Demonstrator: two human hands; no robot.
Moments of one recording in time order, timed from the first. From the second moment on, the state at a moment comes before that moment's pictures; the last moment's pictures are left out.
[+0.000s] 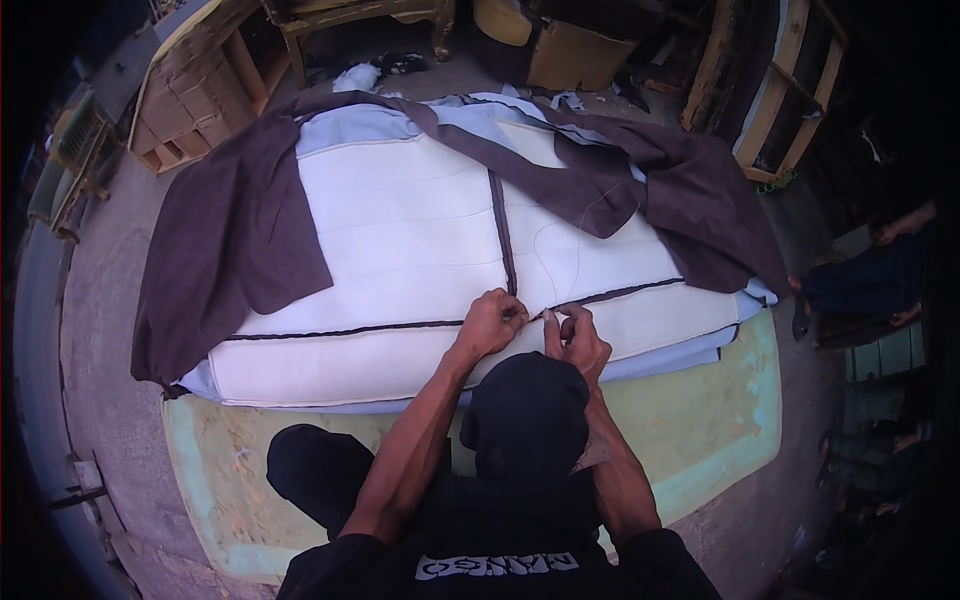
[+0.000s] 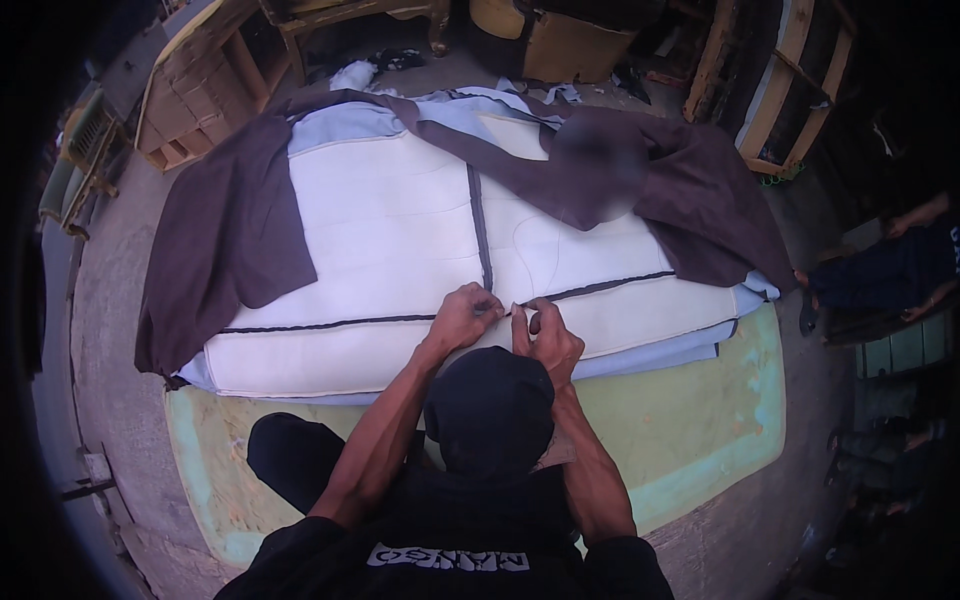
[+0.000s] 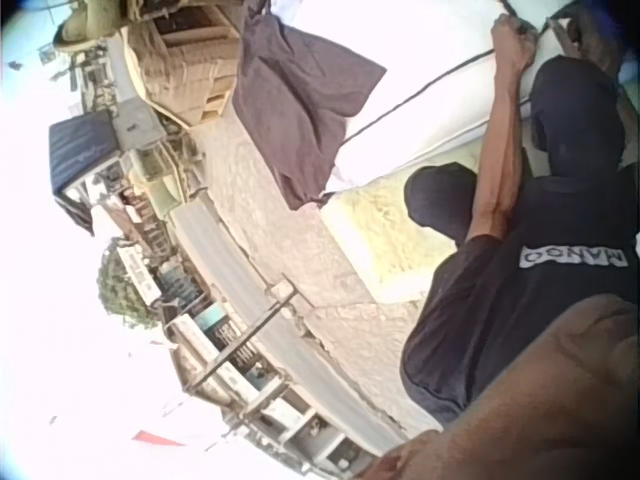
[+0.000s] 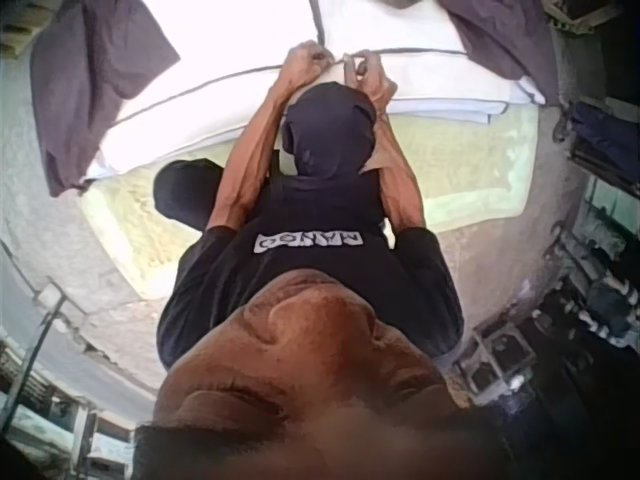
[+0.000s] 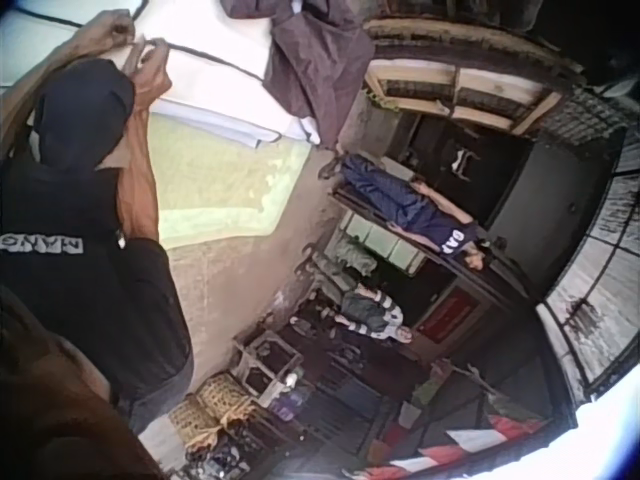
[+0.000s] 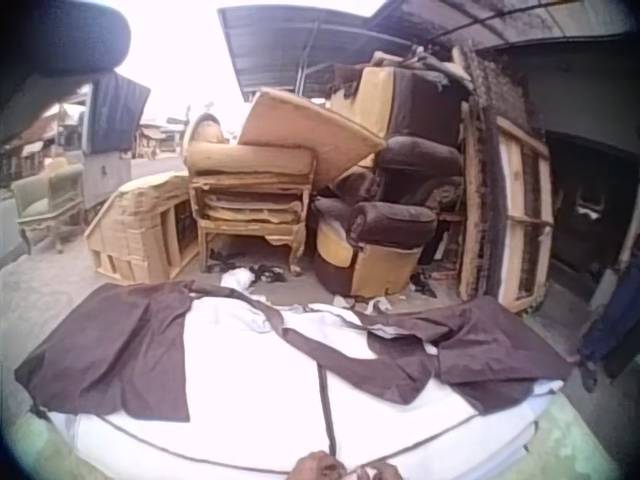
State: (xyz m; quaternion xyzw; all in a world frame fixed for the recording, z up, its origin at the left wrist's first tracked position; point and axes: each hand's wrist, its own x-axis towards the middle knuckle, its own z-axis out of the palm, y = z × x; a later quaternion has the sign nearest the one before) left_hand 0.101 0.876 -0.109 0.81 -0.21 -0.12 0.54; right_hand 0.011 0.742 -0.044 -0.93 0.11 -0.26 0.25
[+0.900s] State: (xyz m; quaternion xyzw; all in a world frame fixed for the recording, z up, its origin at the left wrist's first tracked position) left_hand 0.105 0.883 -0.110 0.75 -0.19 -0.21 0.60; right_hand 0.028 0.743 -0.081 -0.66 0.34 -0.02 0.67
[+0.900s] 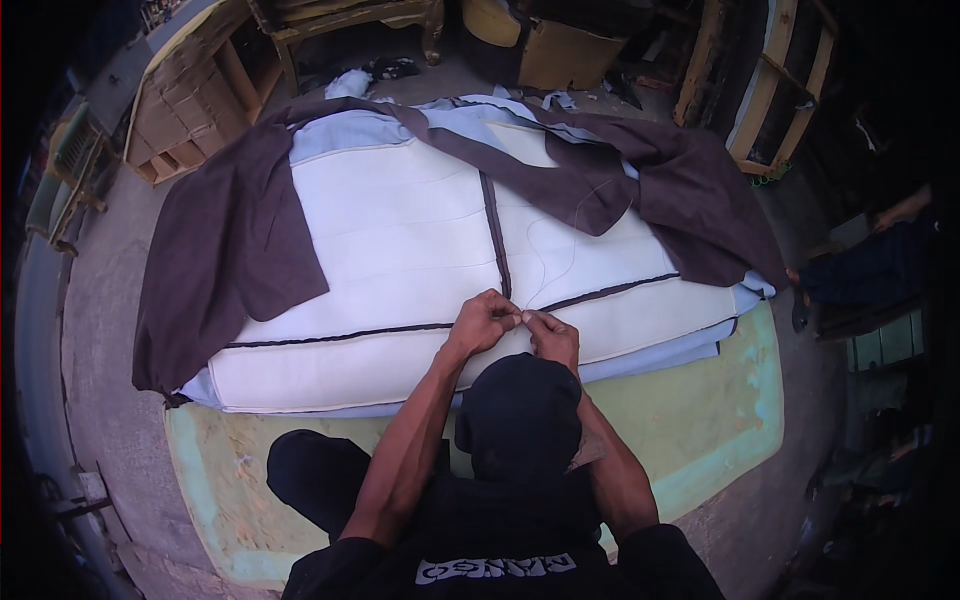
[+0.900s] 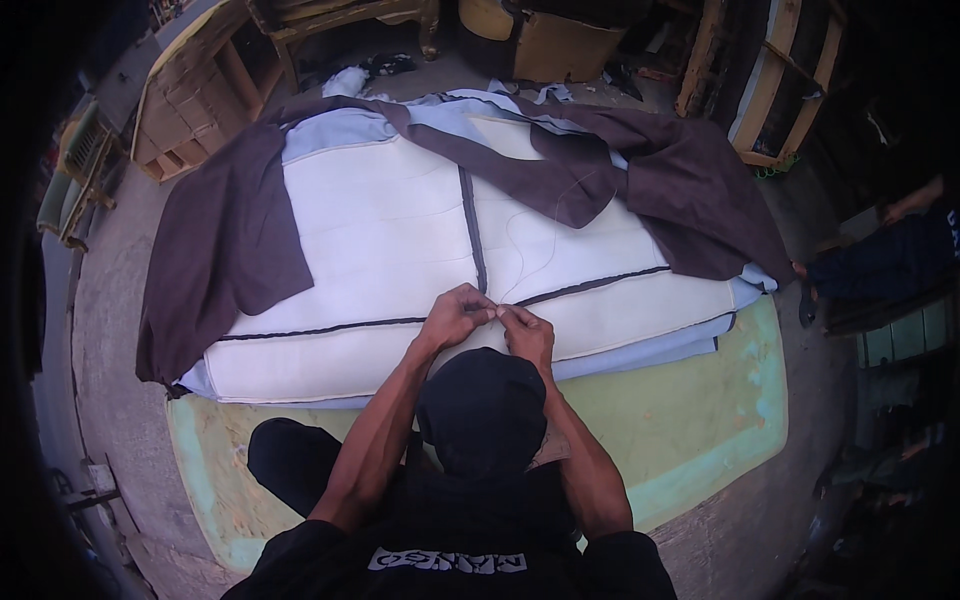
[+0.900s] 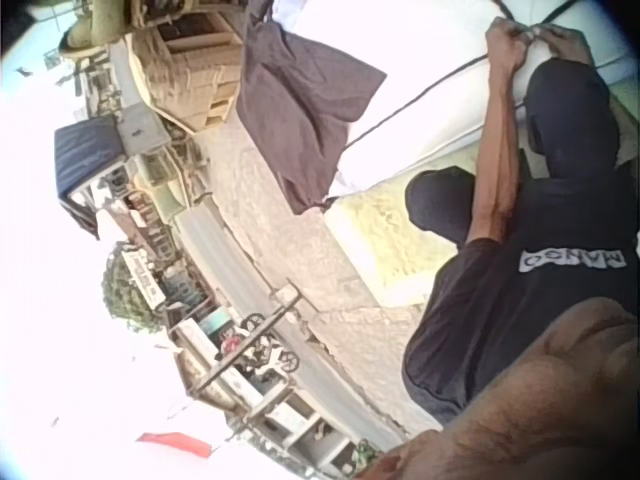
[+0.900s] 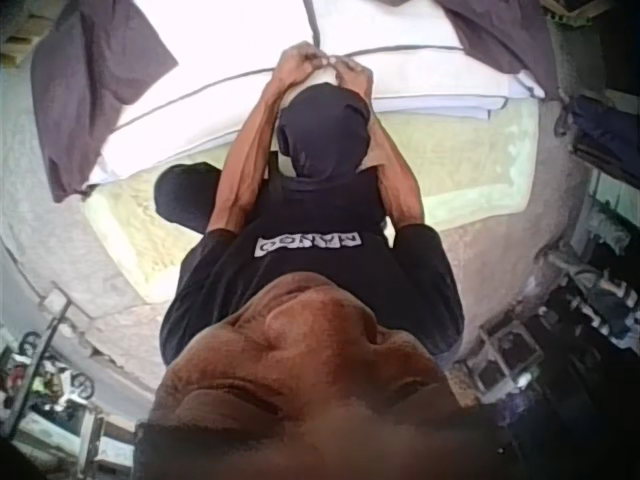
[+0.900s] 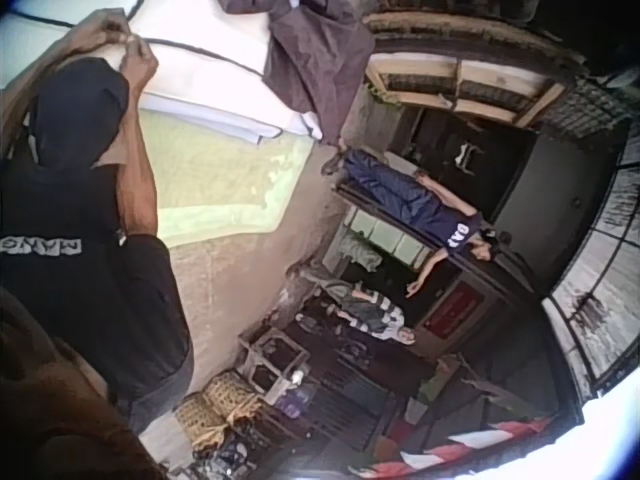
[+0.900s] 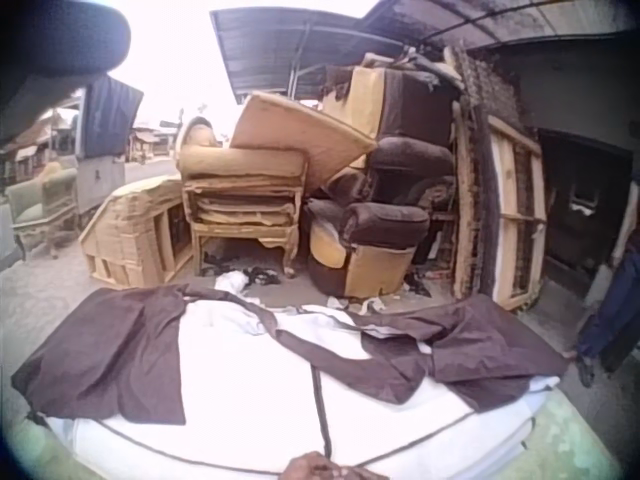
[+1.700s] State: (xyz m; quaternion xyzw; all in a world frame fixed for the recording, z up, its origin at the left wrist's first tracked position) left_hand 0.107 0.880 -0.111 0.74 -0.12 -0.23 0.61; right_hand 0.028 0.740 -0.085 -0.67 0.31 -0.01 0.68
